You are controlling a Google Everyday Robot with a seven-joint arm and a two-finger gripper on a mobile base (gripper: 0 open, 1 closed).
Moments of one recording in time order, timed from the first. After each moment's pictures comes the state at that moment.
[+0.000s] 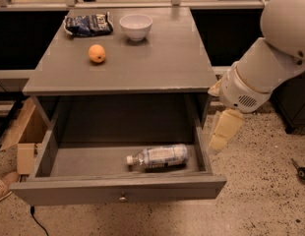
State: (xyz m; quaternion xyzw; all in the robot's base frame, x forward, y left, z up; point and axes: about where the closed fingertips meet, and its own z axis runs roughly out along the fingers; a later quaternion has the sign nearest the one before) arm 0.469 -0.144 0.847 -0.62 0.77 0.08 0.16
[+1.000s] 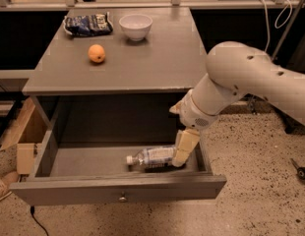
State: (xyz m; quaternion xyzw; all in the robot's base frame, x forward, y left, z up) arm 0.497 -0.068 0.753 -0.68 0.70 0.13 0.17
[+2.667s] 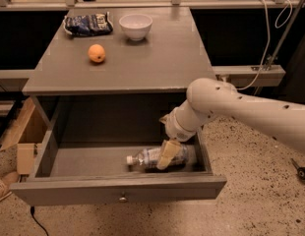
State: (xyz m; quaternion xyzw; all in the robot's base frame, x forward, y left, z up) arm 0.548 -0.033 0.649 -0.66 0.70 0.14 0.21
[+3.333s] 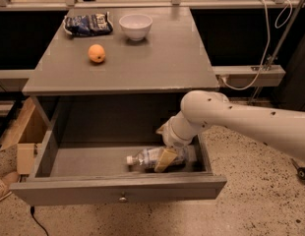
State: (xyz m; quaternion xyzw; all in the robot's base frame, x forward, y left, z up) arm 0.545 -0.027 0.611 -0.67 0.70 0.13 0.20
